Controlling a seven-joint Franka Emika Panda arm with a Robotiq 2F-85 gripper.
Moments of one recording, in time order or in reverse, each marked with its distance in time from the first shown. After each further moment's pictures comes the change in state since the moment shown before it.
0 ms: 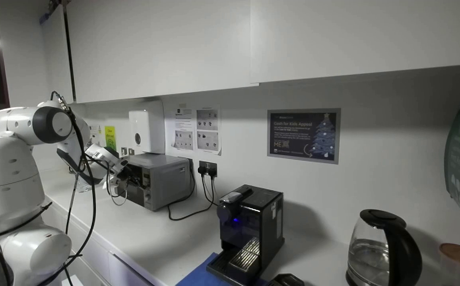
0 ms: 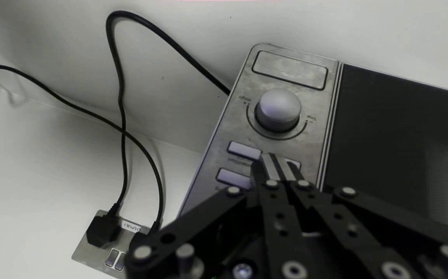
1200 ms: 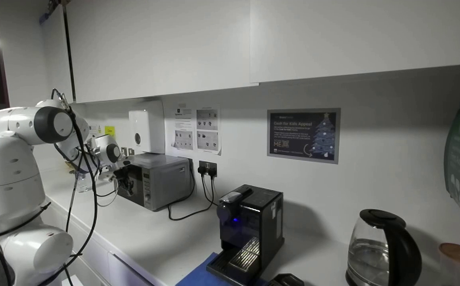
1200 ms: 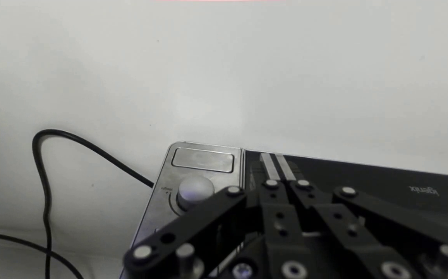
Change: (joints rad) arm 0.052 0.005 -0.033 0.040 0.695 -0.030 -0.456
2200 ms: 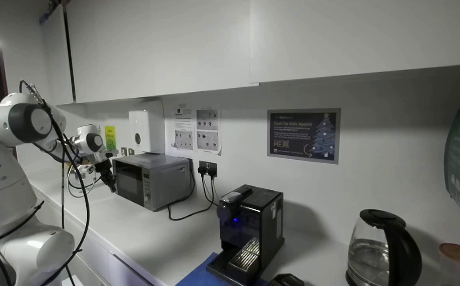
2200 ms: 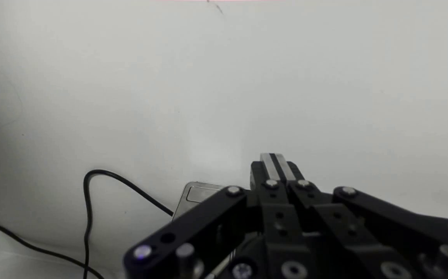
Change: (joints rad) arm 0.045 -0.160 0.079 0.009 0.132 -0.286 0.031
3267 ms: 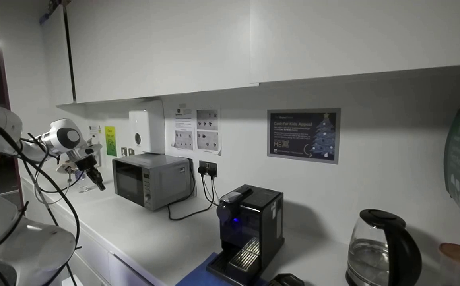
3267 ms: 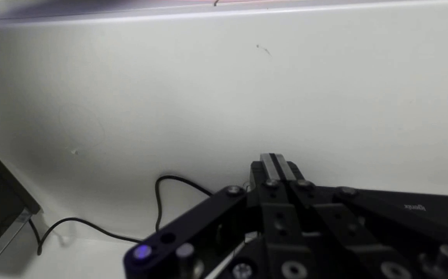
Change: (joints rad) arm 0.026 -0.386 0.030 -0.208 0.082 -0.085 0.063
